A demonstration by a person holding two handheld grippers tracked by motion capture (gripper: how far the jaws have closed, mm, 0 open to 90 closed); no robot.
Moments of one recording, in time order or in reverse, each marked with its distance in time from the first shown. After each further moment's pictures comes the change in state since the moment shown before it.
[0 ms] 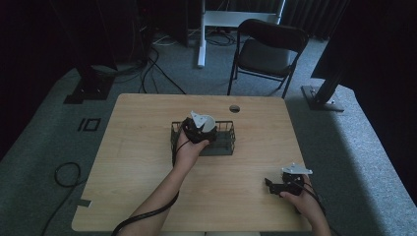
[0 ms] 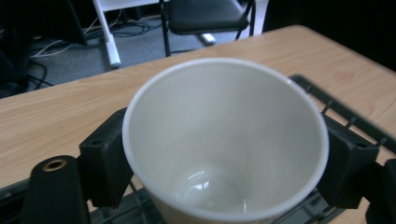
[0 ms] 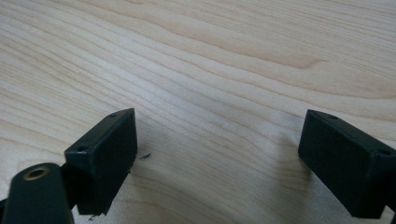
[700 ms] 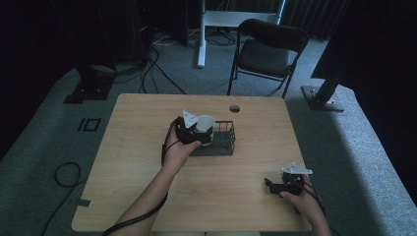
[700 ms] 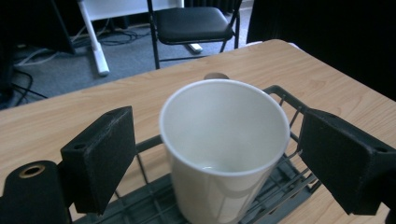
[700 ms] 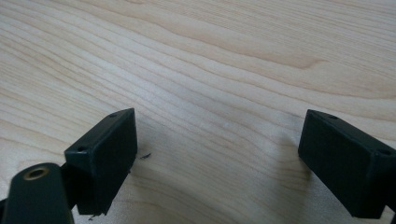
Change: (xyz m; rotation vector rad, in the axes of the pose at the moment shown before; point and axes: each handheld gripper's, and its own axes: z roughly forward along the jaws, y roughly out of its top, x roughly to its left) left arm 0.016 0.009 -0.038 -0.016 -0.068 0.000; right arm 0.000 0.000 0.000 0.000 0.000 0.000
